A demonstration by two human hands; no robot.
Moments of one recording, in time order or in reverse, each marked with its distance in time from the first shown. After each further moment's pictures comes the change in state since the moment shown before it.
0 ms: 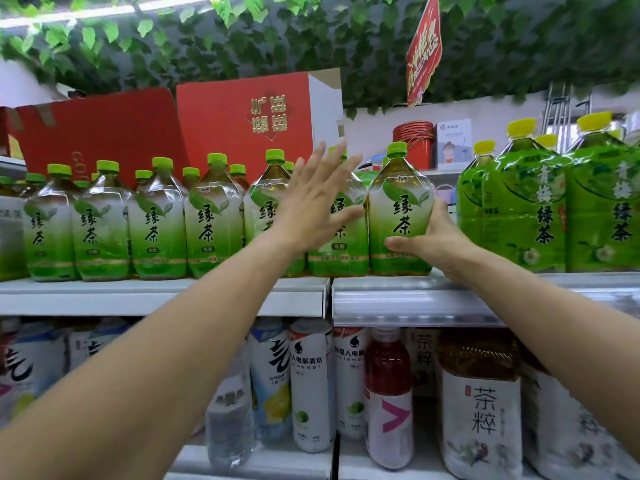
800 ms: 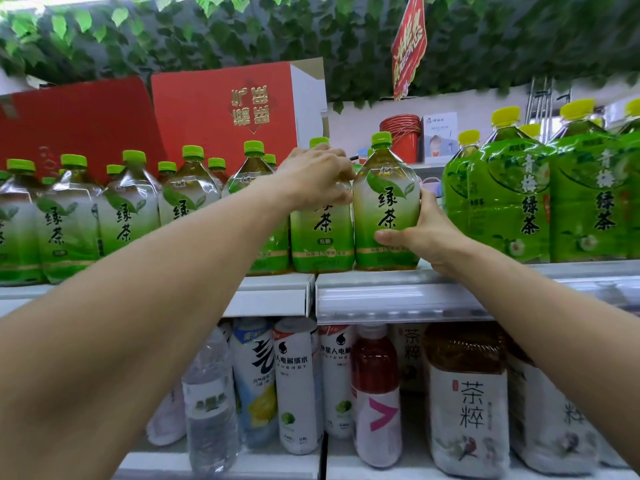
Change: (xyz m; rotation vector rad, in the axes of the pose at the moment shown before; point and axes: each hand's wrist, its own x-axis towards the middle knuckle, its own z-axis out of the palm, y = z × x) left_hand 0.048 0.009 -0.013 0.121 -0.225 0.137; right_hand -0.001 0.001 -0.003 0.017 0.038 0.024
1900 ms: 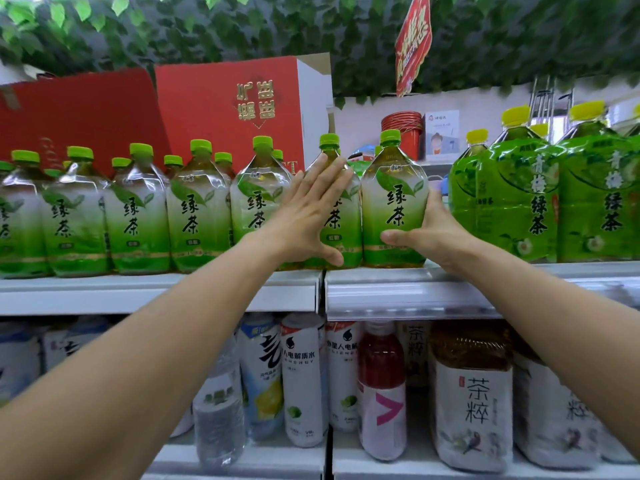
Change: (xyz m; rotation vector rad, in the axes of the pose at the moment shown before) left_hand -0.051 -0.018 0.055 0.001 0.018 0.028; right_hand -0.015 -0.015 0.002 -0.126 -0.027 0.023
